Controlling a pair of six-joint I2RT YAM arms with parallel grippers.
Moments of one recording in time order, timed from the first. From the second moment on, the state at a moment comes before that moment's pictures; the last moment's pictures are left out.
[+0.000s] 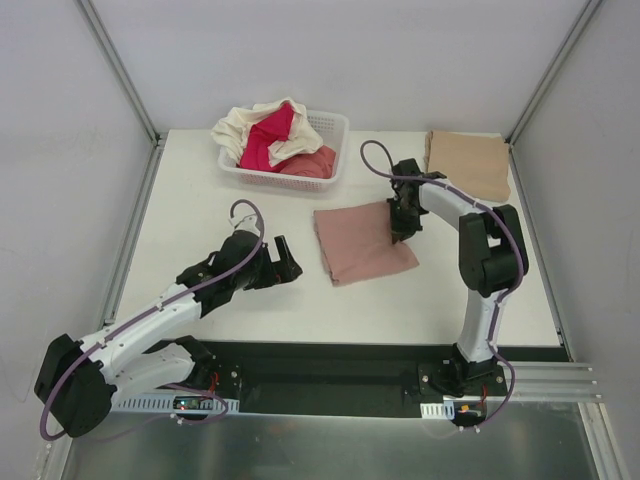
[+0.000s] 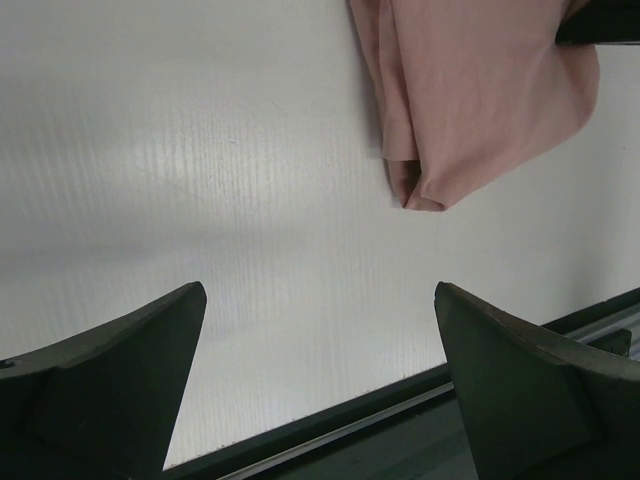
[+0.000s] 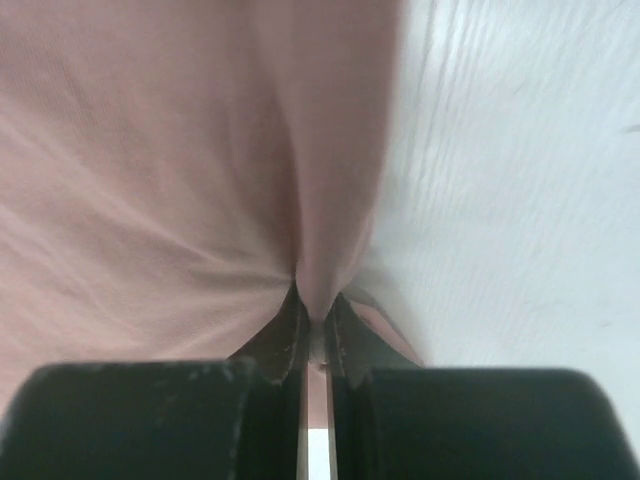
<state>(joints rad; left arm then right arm) -0.67 0.98 0.60 -0.34 -0.03 -0.80 0.32 1.96 1.40 -0.77 -0.02 0.26</state>
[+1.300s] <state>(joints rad) -0.58 1.12 0.67 -0.45 -0.19 -0.77 0.18 2.27 2.15 -0.55 0.72 -0.15</state>
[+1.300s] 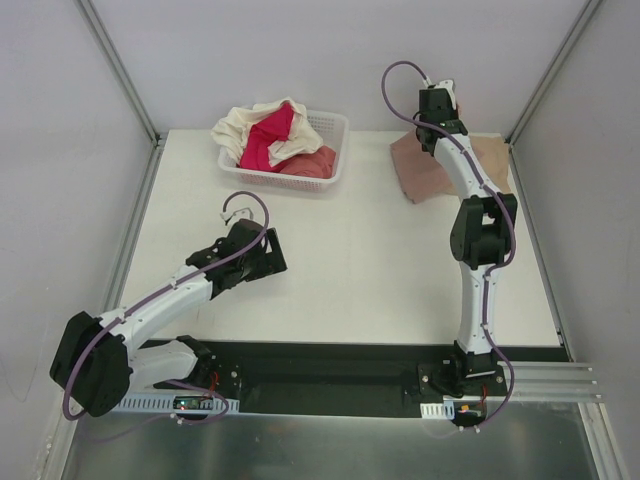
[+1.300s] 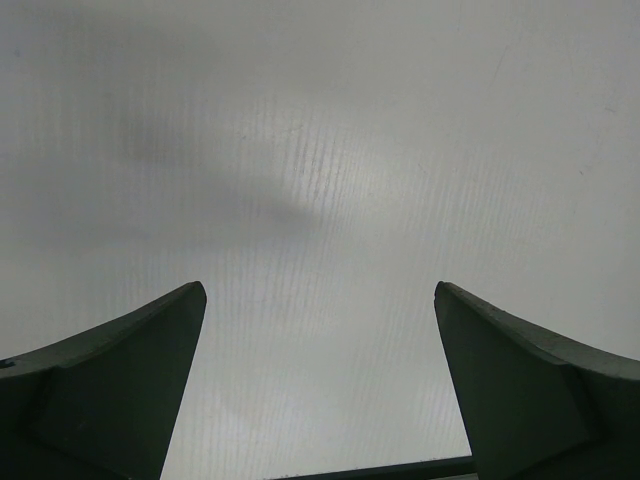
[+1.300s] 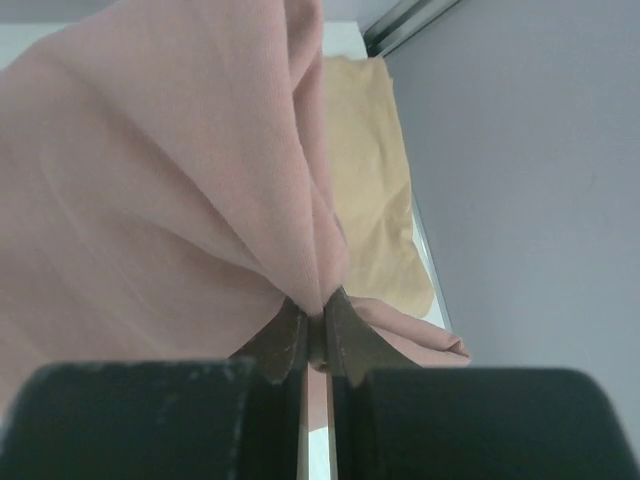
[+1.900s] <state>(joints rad) -0.58 1.14 0.68 -0.46 -0.19 -0.77 0.19 2.27 2.27 -0.48 0.79 -0.17</state>
